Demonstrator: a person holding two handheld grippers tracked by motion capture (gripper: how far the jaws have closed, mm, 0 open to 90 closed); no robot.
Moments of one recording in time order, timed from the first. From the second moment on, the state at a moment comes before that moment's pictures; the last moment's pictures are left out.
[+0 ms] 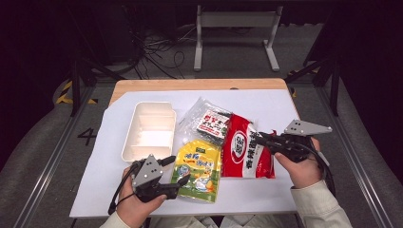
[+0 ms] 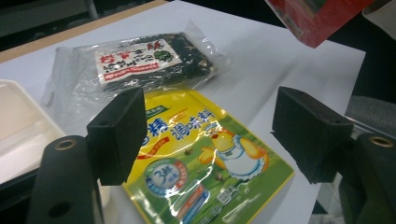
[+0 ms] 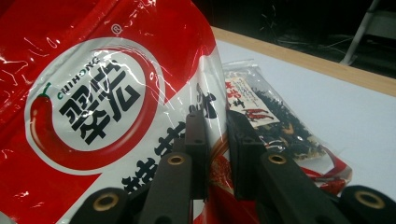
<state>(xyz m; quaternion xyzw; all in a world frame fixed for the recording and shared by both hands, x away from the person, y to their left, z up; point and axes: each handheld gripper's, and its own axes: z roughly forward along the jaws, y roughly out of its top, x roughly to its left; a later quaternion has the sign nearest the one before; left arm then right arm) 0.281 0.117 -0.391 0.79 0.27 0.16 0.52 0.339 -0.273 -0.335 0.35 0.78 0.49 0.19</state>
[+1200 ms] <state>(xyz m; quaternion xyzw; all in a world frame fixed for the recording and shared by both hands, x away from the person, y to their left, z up) 0.293 0.032 -0.394 0.79 0.24 0.12 0.54 0.342 -0.242 -0.333 0.37 0.73 0.54 0.21</state>
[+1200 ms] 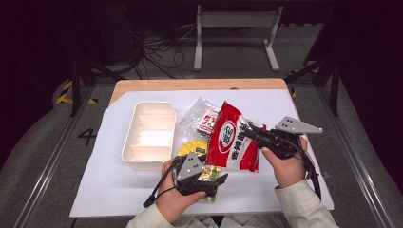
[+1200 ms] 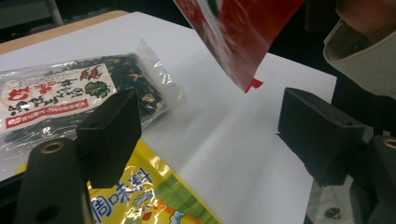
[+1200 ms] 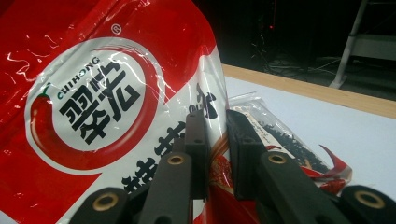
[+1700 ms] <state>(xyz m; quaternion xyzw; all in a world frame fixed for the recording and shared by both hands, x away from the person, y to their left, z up) 0.296 0.021 -0.401 0.79 0.25 0.12 0.54 0.339 -0.224 -0.342 0.37 0.72 0.55 0.19</state>
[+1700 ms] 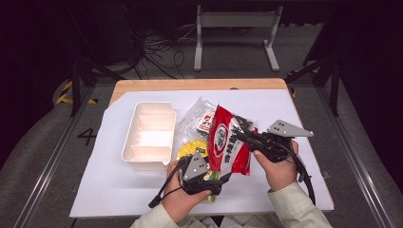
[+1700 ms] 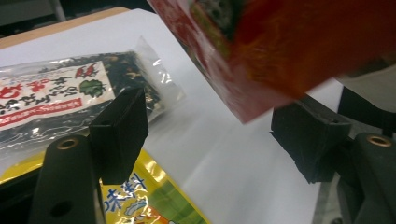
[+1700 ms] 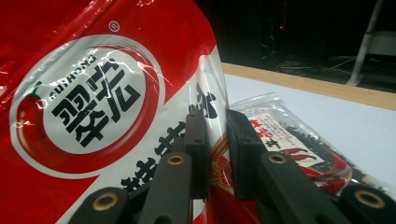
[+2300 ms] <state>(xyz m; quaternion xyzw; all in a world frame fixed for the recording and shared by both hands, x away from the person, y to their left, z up) 0.307 0.038 -0.399 0.78 0.23 0.14 0.56 0.333 -0.217 -0.347 0.35 0.72 0.57 0.16</state>
